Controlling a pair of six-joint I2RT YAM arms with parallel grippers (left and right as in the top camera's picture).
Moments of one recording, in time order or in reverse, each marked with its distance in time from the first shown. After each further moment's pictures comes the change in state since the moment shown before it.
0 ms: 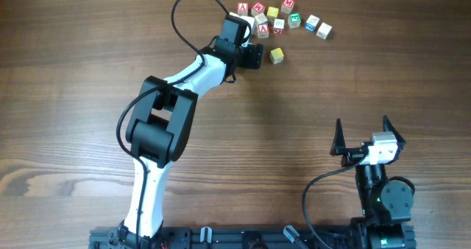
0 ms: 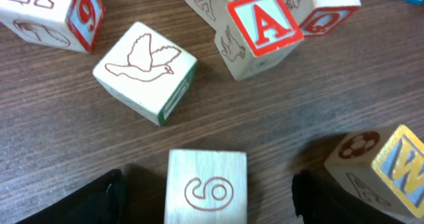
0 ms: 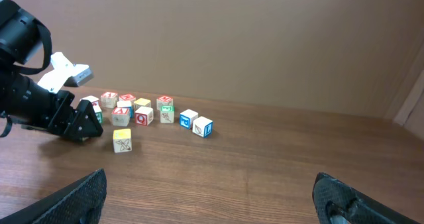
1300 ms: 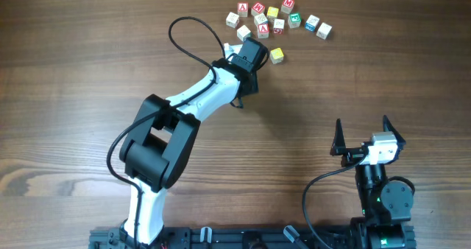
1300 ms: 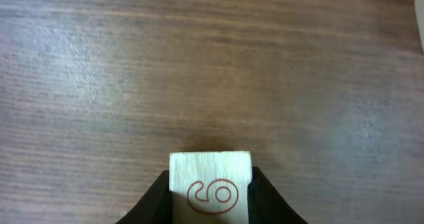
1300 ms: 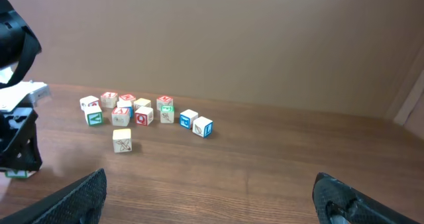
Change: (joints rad) left arm -0.138 -0.187 -0.132 -0.422 -0.270 -0.465; right arm 0.000 0.000 0.000 0.000 0.000 0.000
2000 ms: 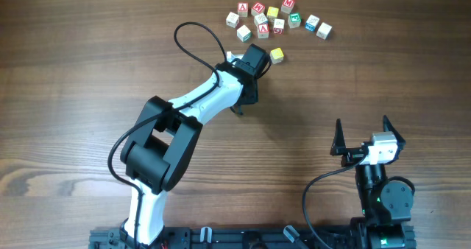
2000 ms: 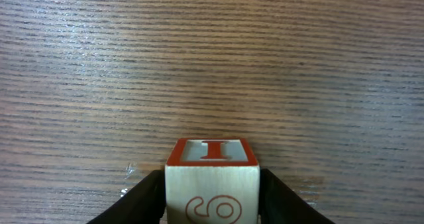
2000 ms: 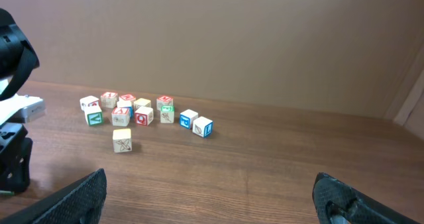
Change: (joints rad) left arm -0.023 -0.009 -0.017 -0.087 0.009 0.012; right arm 0.000 0.000 0.000 0.000 0.000 0.000
